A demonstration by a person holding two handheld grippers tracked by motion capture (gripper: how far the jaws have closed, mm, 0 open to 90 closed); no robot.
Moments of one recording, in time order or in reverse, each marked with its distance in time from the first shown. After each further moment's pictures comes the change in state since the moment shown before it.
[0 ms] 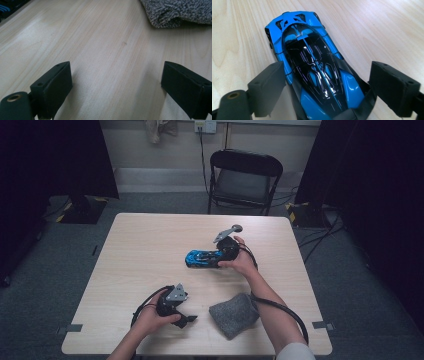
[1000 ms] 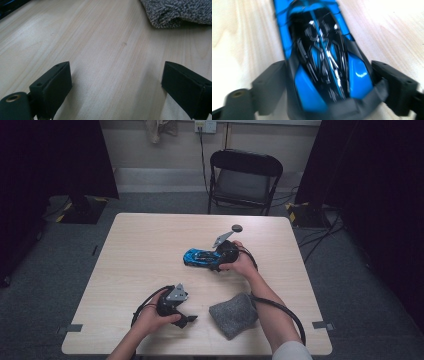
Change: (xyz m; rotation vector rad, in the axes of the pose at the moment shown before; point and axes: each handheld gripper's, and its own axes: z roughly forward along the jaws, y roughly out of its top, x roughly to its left) left arm 0.000 0.000 0.000 0.001 0.001 0.003; right arm -0.001 -0.010 0.009 0.055 0.069 -0.069
